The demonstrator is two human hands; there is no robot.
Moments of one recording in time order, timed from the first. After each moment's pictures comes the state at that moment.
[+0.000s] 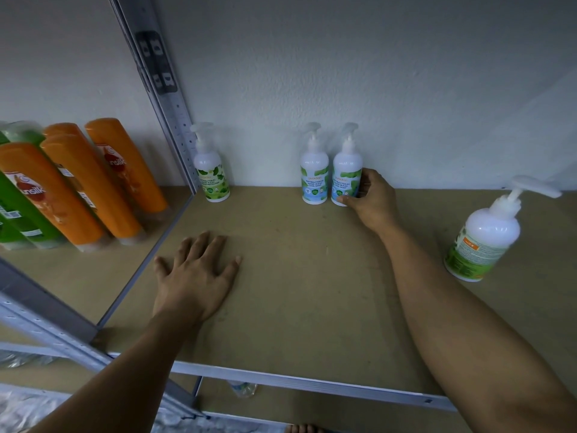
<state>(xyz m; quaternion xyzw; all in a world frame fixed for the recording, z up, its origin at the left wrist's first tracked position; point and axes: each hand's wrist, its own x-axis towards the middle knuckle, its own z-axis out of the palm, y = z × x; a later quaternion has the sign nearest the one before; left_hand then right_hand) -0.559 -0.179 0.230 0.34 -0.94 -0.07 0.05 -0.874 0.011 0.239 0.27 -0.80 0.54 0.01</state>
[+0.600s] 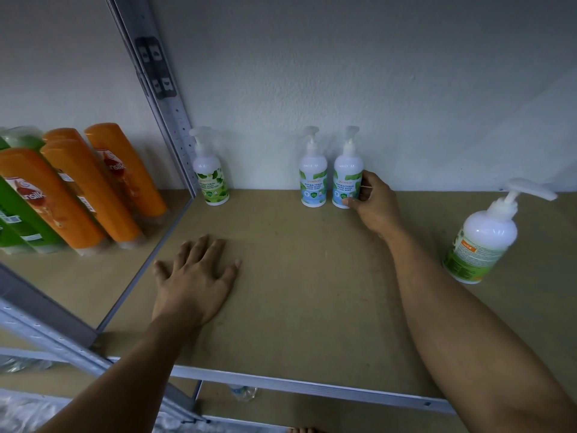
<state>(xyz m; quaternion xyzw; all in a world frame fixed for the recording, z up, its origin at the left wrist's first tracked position) -0.559 -0.177 0.229 0.34 -0.94 -0.06 0.06 -0.875 0.019 0.241 0.28 -0.79 0.55 -0.02</state>
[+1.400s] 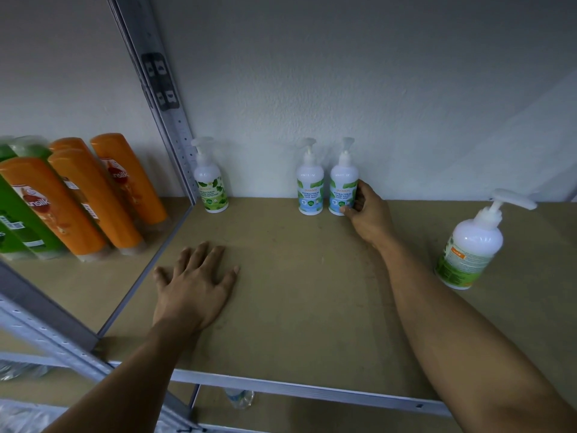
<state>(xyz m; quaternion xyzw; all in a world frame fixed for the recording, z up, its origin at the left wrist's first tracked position) -0.557 -0.178 0.231 0.34 -0.94 -0.07 0.05 -0.866 0.022 0.244 0.29 -0.79 0.54 -0.03</state>
